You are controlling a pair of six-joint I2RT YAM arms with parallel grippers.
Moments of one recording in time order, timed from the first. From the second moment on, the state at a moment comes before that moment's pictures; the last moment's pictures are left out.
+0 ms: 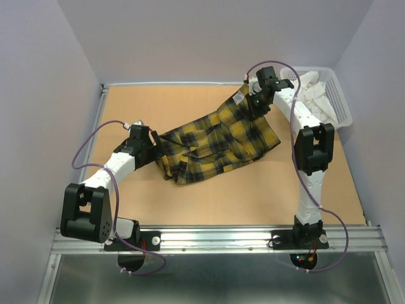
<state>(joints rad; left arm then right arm) -0.20 1.34 0.78 -0.33 -0.10 -0.59 0.23 2.16 1.98 -0.91 -0.20 -0.10</state>
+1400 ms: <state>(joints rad) -0.18 1.56 0.73 -0.10 0.24 -0.75 0.80 2.19 2.10 -0.99 0.79 -0.15</state>
